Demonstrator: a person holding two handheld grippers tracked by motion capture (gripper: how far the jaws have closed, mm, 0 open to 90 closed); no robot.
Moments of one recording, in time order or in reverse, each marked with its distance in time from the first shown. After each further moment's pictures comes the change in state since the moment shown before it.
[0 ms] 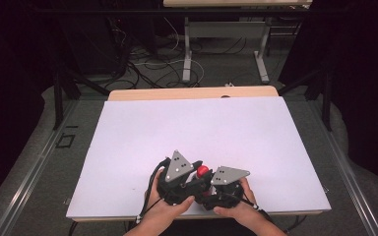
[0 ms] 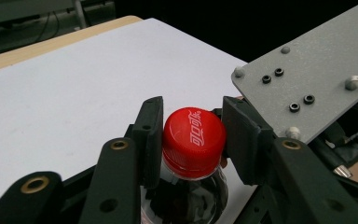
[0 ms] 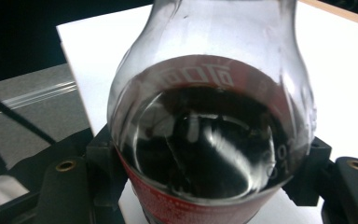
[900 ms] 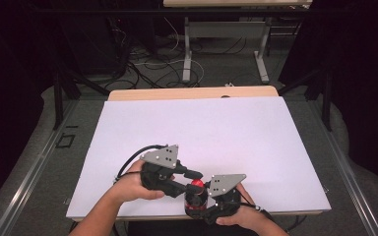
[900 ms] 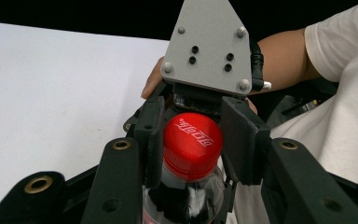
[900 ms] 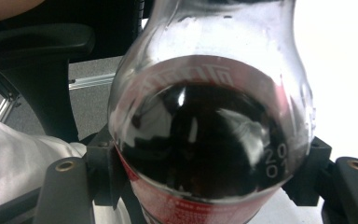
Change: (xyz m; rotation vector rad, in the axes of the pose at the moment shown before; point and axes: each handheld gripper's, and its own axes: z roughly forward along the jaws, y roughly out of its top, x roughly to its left) left arm 0.055 0.014 -0.011 0.130 -0.610 0.306; right arm 0.013 0.000 0.000 0.000 0.259 -0.116
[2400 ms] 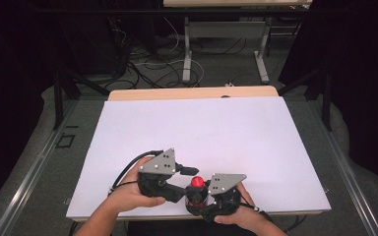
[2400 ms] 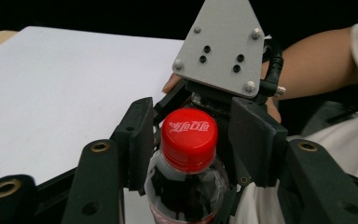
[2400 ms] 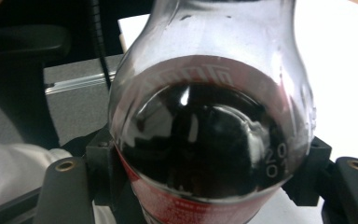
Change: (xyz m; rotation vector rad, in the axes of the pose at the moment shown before) left arm -0.015 -0.002 -0.004 -0.019 0.128 0.005; right arm 0.001 0.001 0.001 0.002 -0.064 0.022
